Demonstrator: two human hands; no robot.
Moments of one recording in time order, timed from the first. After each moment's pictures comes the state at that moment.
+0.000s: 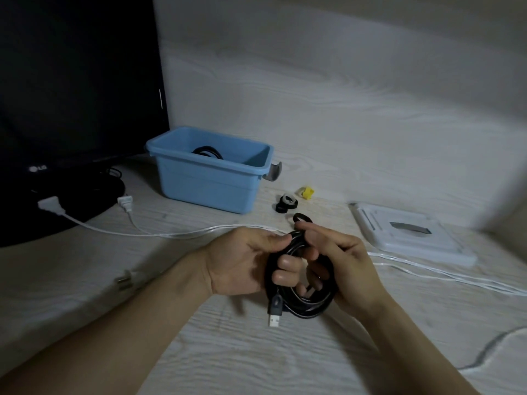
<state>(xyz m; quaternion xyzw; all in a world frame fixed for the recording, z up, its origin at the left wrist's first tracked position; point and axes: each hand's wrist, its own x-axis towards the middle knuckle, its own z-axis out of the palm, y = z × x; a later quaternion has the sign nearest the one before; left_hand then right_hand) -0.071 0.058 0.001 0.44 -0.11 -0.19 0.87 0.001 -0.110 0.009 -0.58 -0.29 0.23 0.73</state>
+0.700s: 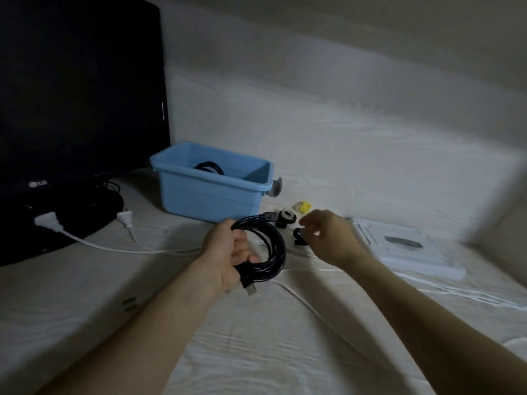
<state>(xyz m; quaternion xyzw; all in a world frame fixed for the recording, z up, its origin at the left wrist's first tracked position) -0.050 0.082 0.002 0.31 0.27 0.15 0.90 0.084 -0.065 0.016 -0.89 -0.36 -0.09 0.25</state>
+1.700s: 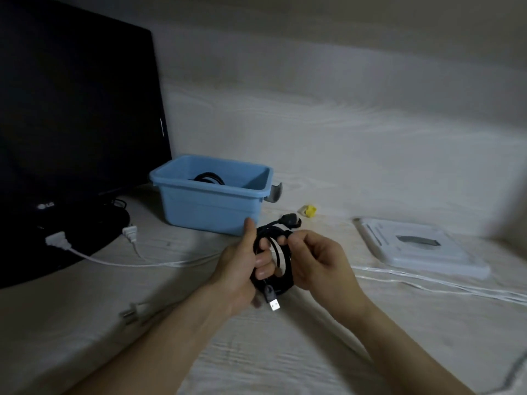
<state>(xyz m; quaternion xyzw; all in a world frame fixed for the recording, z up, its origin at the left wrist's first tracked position) -0.051 0.054 -0.006 0.47 0.14 0.16 0.86 0.005 -0.071 0.006 -0.63 -0.38 0.12 0.67</state>
